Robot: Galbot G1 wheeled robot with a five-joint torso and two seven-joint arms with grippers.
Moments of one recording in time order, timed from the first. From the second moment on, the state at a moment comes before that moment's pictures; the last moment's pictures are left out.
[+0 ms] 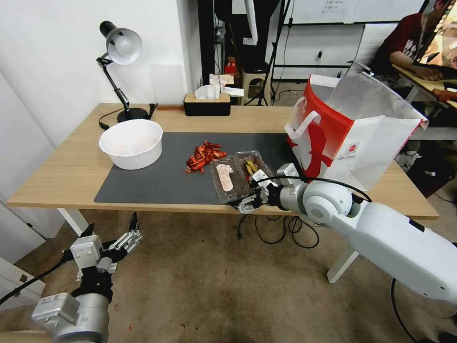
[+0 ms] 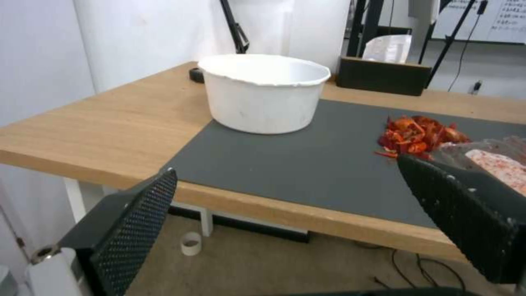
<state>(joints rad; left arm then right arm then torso) 1.89 -1.61 -0.71 -2.44 -0.26 0.13 -0.05 -0.44 0.76 -0.39 1.90 1.03 -0.72 0.03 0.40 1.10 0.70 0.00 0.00</state>
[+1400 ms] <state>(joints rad) 1.89 -1.61 -0.72 -2.45 -0.26 0.13 -0.05 -0.43 0.80 -0.40 1.94 1.09 -0.72 0.11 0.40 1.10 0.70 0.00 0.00</state>
